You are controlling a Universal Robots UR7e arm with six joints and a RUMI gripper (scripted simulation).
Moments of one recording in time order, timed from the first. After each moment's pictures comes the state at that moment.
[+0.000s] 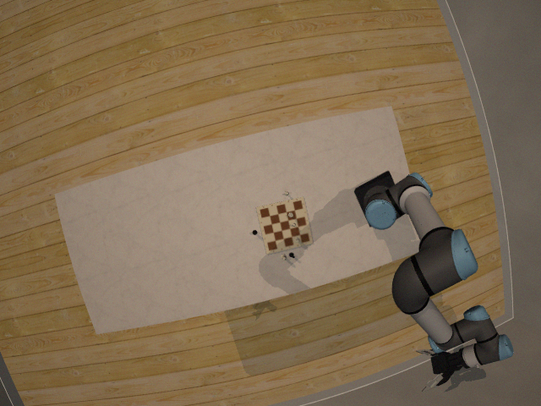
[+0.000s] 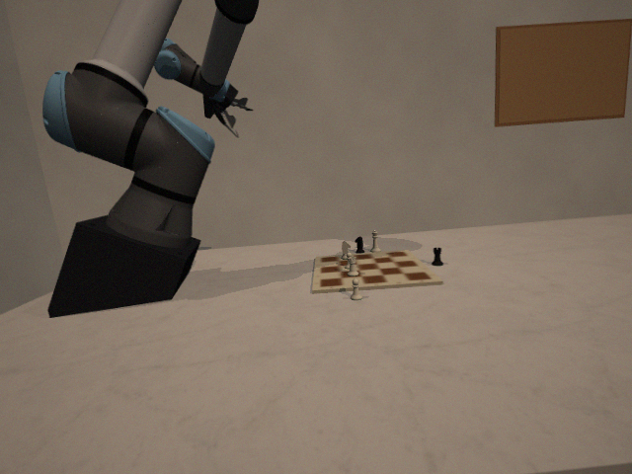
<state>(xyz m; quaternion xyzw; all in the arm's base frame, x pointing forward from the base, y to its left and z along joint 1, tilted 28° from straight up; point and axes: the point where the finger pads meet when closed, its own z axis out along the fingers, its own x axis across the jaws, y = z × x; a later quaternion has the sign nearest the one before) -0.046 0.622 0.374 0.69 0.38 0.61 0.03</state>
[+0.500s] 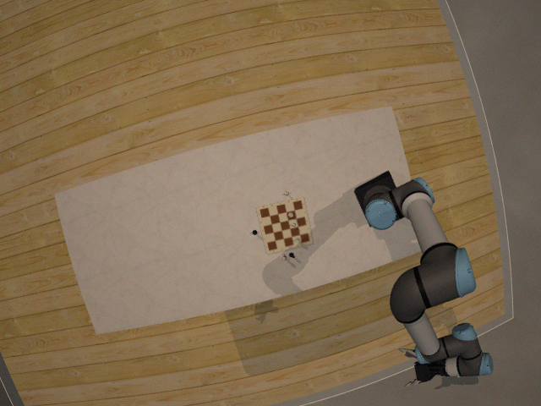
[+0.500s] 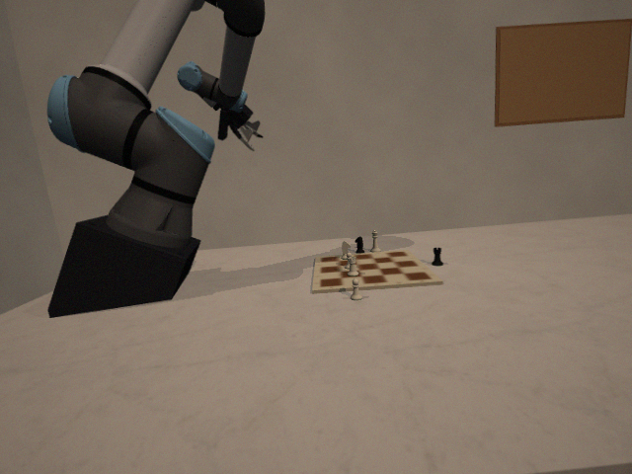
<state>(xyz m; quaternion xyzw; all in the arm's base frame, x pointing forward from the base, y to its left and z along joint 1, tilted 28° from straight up) 0.023 0.645 0.323 0.65 0.49 0.54 0.21</state>
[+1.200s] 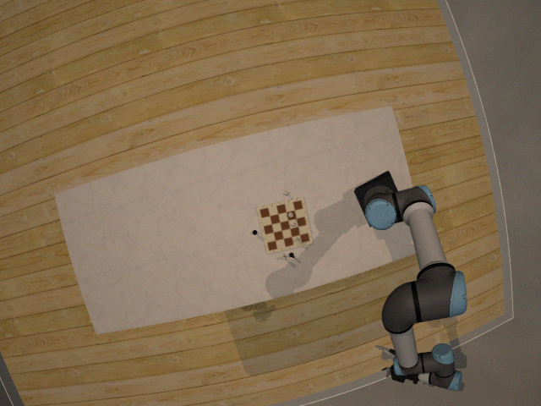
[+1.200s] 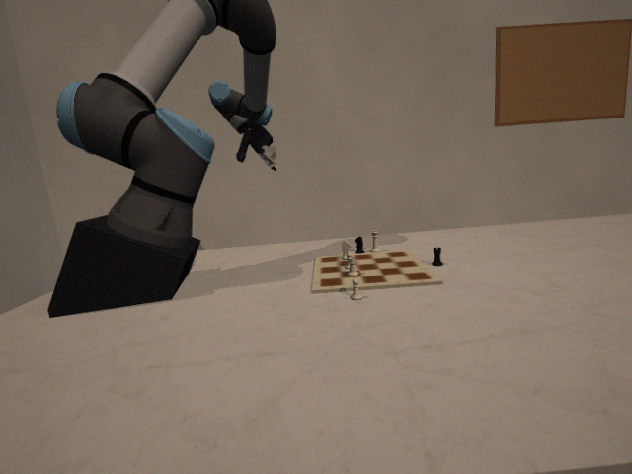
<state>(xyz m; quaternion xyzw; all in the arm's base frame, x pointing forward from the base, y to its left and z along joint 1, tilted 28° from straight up) 0.123 0.636 0.260 0.58 0.62 0.36 0.39</state>
